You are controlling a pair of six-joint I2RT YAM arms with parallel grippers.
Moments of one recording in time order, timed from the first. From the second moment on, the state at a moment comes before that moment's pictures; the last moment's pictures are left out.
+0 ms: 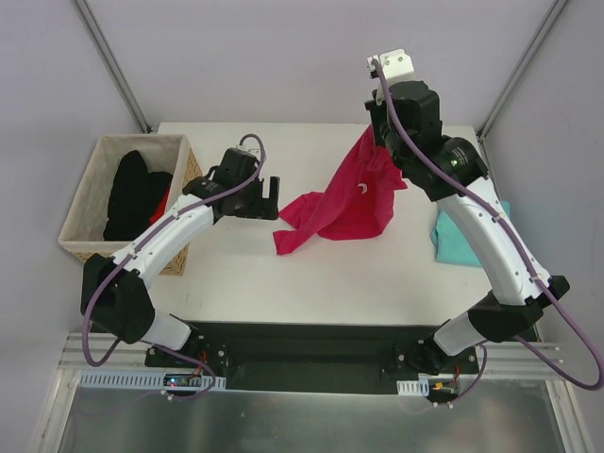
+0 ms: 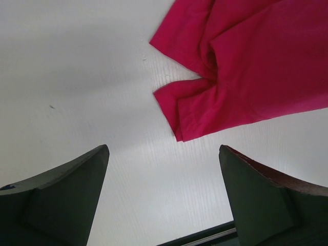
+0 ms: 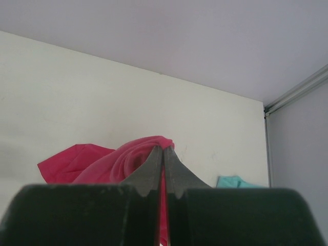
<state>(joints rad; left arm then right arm) -0.47 1.43 1.21 -0.67 0.01 -0.33 0.68 1.53 2.00 -0.79 0.57 -0.08</state>
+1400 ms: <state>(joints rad) -0.53 1.71 1.14 -0.54 0.16 -0.38 0.68 1.52 1.98 -0.78 0.57 -0.10</state>
